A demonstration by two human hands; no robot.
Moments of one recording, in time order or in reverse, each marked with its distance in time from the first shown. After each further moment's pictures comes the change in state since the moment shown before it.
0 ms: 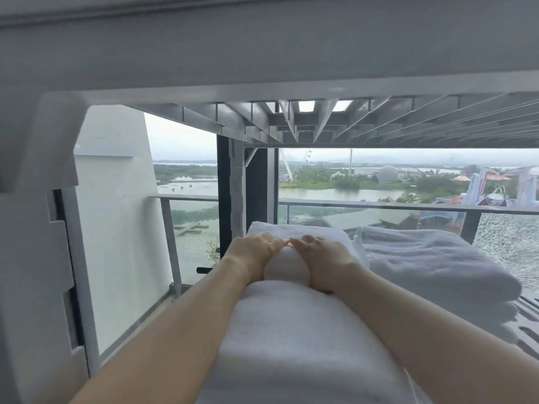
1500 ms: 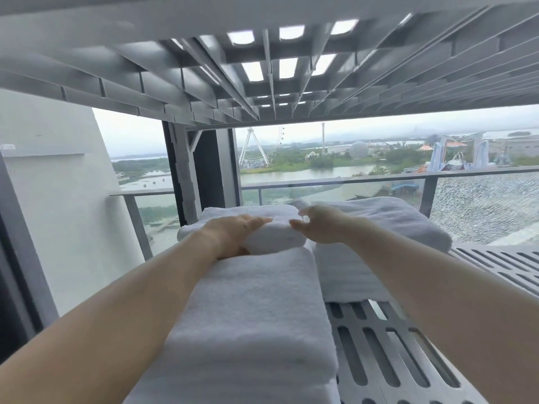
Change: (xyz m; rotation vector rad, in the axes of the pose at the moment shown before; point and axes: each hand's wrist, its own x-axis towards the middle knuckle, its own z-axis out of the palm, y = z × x) left_hand 0.034 0.037 -0.016 -0.119 -0.105 0.145; right_hand -0.012 0.102 0.009 0.360 0.013 0.213
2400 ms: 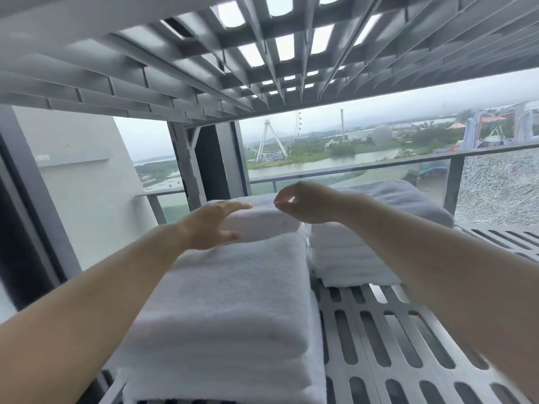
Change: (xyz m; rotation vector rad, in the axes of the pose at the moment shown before) left_hand -0.038 0.005 -0.020 -0.233 0.106 -0.036; right_hand -0.031 -0.014 -0.027 0.174 0.050 -0.302
